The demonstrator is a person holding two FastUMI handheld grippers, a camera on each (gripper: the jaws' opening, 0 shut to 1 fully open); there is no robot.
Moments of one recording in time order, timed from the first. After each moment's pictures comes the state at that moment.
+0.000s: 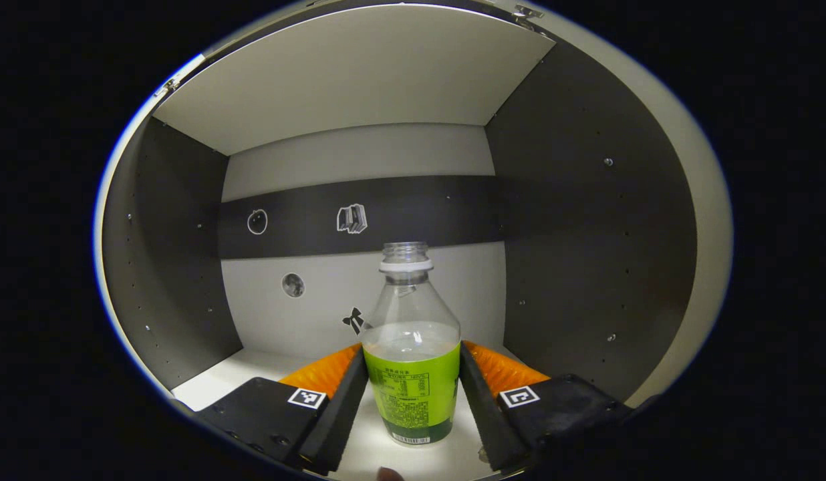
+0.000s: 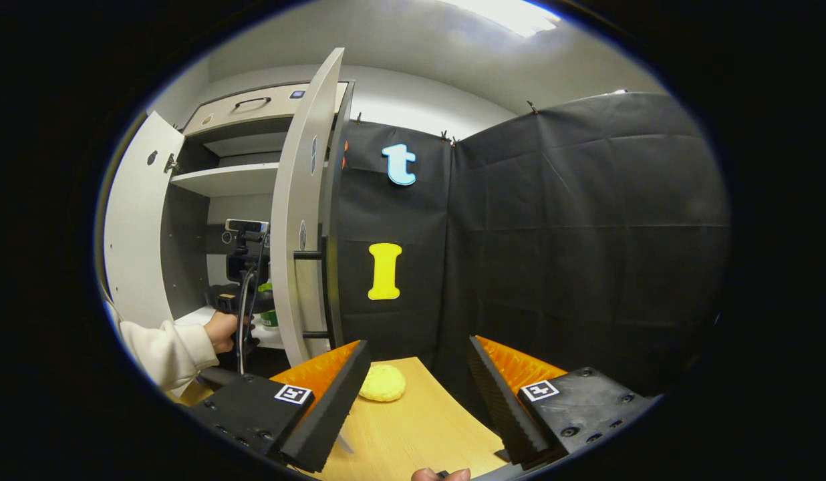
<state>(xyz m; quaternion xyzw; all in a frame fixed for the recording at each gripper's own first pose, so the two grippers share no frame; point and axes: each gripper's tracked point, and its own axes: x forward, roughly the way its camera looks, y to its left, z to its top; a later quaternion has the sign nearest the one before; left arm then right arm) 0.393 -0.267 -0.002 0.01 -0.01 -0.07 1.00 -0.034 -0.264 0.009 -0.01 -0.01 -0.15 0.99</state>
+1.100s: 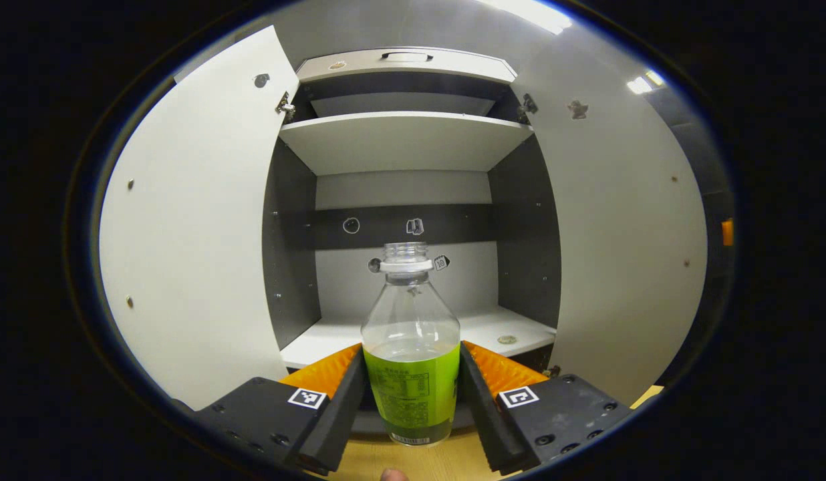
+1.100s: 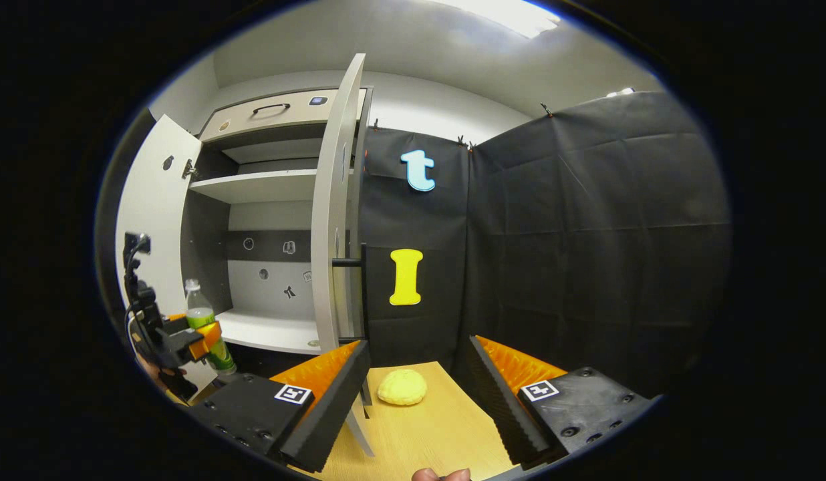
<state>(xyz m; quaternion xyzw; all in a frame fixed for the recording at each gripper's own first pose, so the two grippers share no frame) 0.131 -0.137 -0.051 0.00 -0.03 -0.07 1.00 -0.028 -0.230 0.013 -0.01 -0.02 -0.11 0.99</state>
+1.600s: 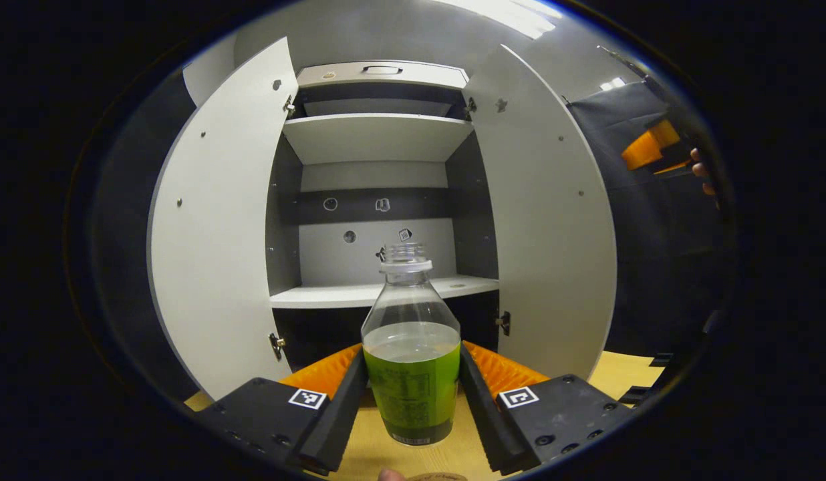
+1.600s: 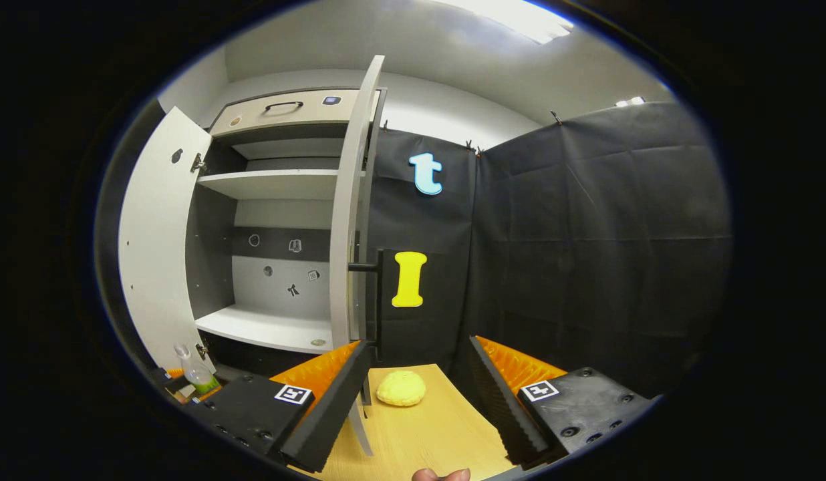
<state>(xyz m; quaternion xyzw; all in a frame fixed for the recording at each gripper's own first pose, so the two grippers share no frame) 0.022 -0.171 -0.163 0.00 -0.02 -0.14 0.99 -0.033 -0.214 0.020 -0.03 -0.02 -0.10 0.99</state>
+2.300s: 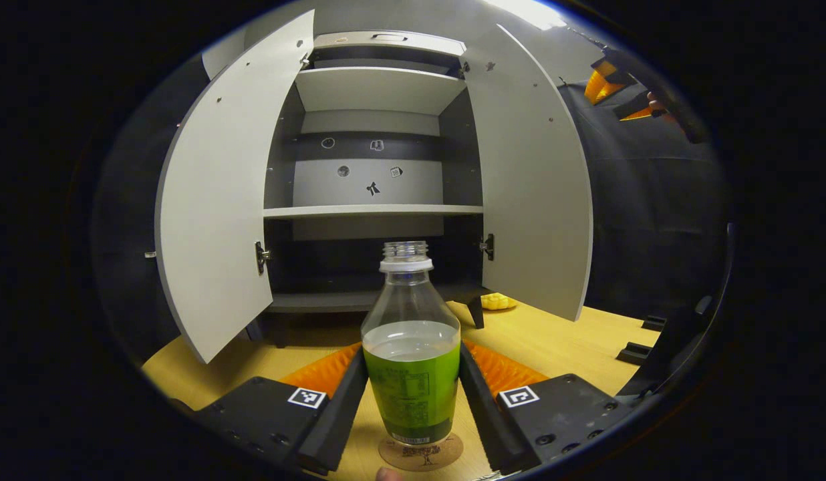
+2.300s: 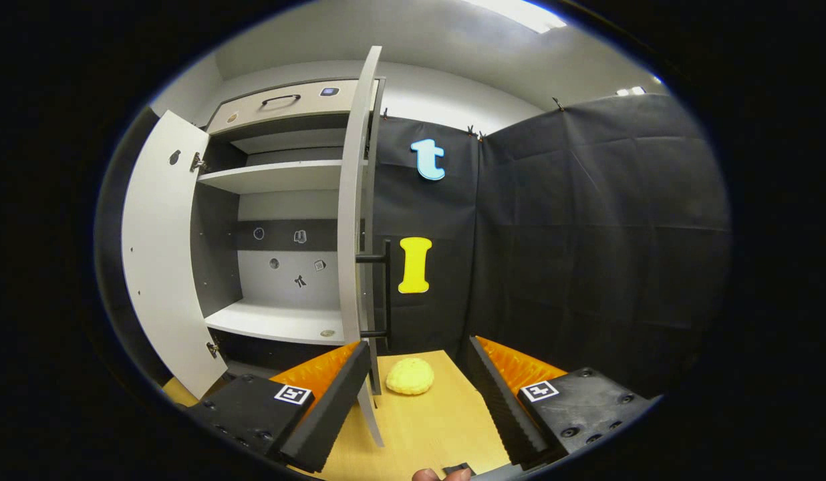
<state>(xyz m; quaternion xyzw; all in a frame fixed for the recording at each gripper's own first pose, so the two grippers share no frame) -0.008 -0.172 -0.292 -0.02 0.04 -0.17 0.99 -0.034 -0.210 0.009 0.01 0.03 -0.11 0.99</state>
